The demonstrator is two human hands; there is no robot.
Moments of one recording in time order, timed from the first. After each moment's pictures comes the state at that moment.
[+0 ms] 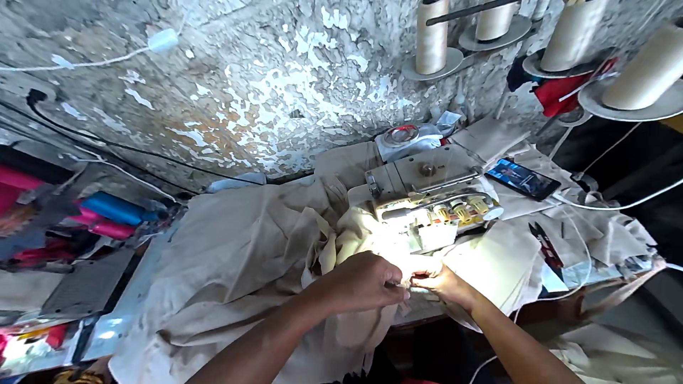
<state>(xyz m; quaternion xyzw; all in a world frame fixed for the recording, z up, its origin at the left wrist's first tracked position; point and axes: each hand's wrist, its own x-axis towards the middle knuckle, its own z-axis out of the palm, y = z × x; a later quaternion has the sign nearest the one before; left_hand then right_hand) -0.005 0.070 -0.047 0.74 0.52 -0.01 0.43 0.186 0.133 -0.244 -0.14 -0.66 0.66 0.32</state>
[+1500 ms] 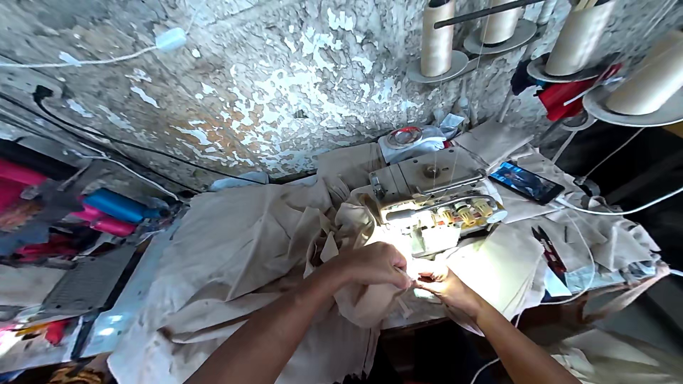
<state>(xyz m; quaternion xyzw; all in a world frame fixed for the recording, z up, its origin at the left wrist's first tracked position) -0.004 0.105 -0.067 0.68 0.55 -0.08 0.48 0.187 0.128 -0.249 -0.16 -0.68 0.63 0.35</state>
